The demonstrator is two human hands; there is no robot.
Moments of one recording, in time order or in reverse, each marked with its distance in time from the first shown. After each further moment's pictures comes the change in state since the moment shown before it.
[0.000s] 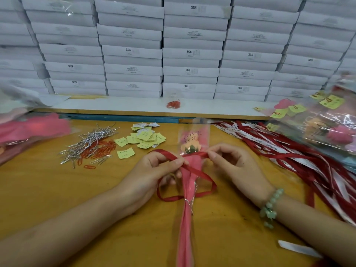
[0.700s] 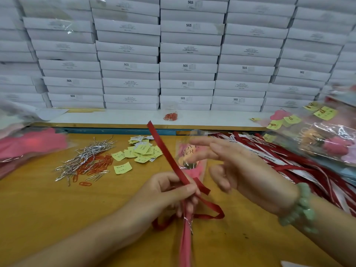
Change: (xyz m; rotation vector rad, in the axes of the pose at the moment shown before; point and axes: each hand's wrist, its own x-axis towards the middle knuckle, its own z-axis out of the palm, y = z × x) left_hand -0.010 0.007 0.018 0.087 -0.199 0.020; right_hand 0.027 -0.062 -0.040 0.382 -0.204 0.194
